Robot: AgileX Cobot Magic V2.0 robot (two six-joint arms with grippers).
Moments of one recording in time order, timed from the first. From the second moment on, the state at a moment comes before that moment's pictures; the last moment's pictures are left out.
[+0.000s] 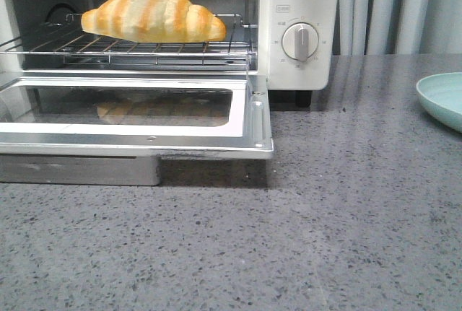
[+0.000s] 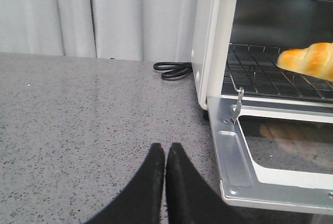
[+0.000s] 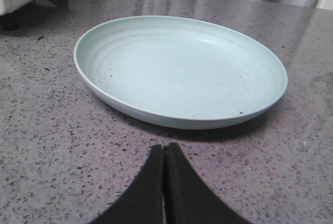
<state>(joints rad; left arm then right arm) 0.00 -0.01 -0.07 -0.07 0.20 0.09 0.00 -0.01 0.01 -0.13 0.29 0.00</state>
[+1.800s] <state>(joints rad) 0.00 -0.01 -0.07 -0.07 0.20 0.09 -0.13 -0.01 0.01 -0.05 0.33 -0.04</state>
